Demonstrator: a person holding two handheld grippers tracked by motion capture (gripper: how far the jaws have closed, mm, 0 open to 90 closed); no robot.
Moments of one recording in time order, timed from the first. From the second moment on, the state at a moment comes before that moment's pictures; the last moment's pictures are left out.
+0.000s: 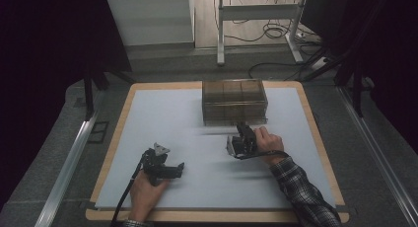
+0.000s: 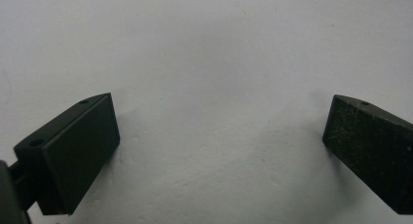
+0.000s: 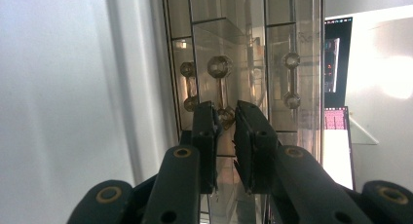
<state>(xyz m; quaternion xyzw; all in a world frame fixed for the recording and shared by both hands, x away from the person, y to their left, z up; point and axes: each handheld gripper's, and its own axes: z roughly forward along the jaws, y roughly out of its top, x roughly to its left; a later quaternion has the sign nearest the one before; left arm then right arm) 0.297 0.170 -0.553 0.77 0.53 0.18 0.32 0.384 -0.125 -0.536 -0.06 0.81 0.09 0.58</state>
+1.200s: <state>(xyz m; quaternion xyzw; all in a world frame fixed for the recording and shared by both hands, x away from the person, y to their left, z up) 0.297 0.170 -0.553 0.77 0.52 0.18 0.32 0.388 -0.142 -0.503 0.00 0.87 0.18 0.47</state>
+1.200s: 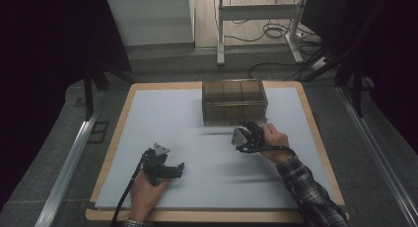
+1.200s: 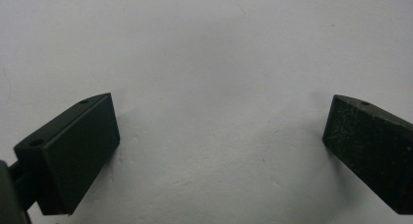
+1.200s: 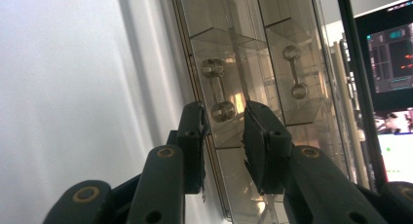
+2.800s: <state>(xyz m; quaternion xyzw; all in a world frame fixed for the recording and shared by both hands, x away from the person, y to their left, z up) 0.297 0.170 -0.553 0.77 0.52 0.18 0.32 0.449 -0.187 -0.448 0.08 0.93 0.27 0.22</state>
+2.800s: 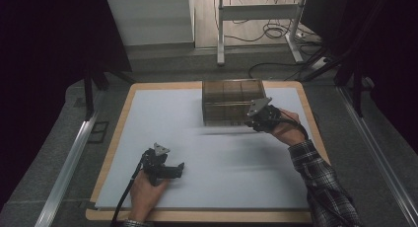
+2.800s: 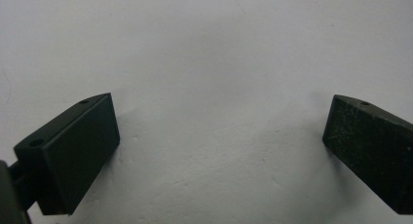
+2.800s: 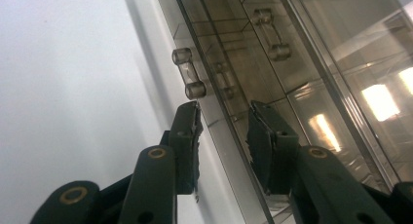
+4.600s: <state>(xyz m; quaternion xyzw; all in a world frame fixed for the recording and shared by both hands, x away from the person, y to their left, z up) 0.297 0.170 -0.553 0.77 0.52 0.18 0.32 0.475 -0.199 -0.460 -0.05 0.97 0.22 0.08</state>
